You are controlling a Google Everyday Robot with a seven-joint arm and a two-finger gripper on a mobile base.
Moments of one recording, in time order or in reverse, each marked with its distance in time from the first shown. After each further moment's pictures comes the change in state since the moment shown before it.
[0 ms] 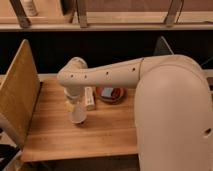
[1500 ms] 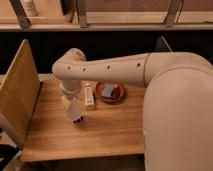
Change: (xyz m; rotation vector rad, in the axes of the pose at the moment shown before) arm -0.013 0.015 -0.036 -0.044 -0.041 0.006
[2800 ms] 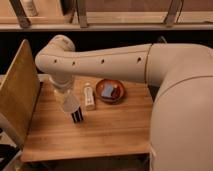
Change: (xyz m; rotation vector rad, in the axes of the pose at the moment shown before) arm -0.022 0.003 -0.071 0.139 0.015 -0.106
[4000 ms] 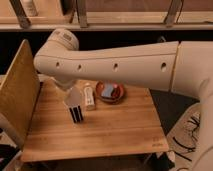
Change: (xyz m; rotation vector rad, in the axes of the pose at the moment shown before) arm 0.011 0.004 -0.058 0.108 -0.076 0.064
